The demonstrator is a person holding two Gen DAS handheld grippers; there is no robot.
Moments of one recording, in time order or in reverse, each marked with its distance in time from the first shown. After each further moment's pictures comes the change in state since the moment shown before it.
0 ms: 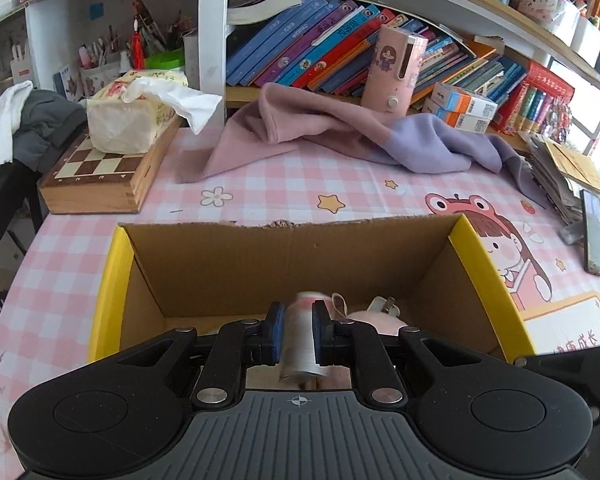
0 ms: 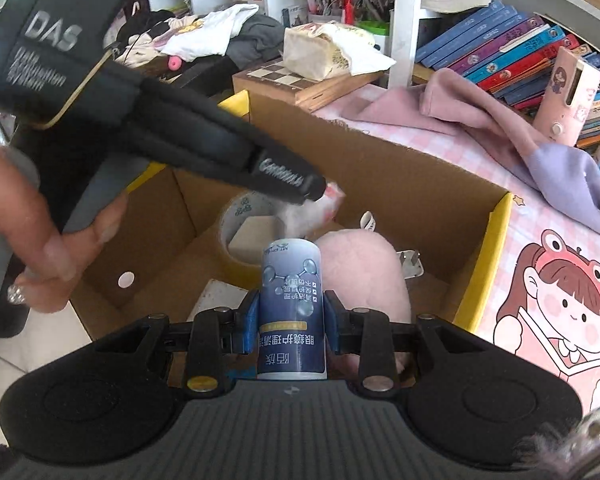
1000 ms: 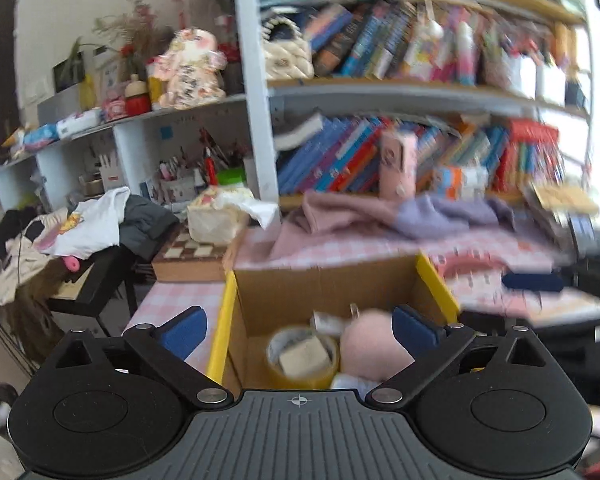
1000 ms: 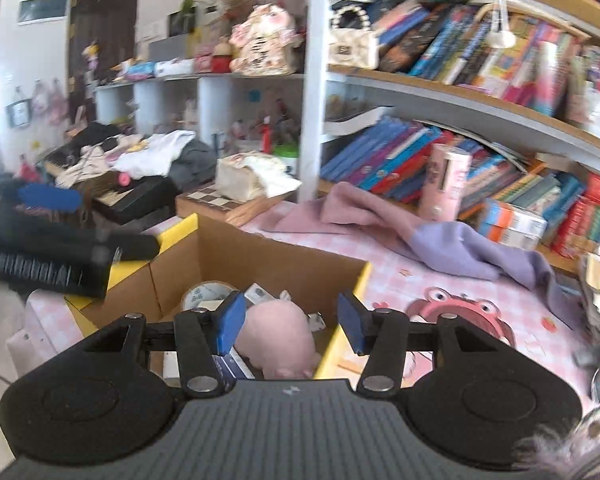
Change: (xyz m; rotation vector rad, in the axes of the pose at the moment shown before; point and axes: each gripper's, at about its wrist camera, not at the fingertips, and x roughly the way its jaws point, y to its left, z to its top) left arm -0.167 -0.044 -0.081 0.121 -0.303 0.189; right arm -0.129 0.023 -0.053 0.097 -0.391 -0.280
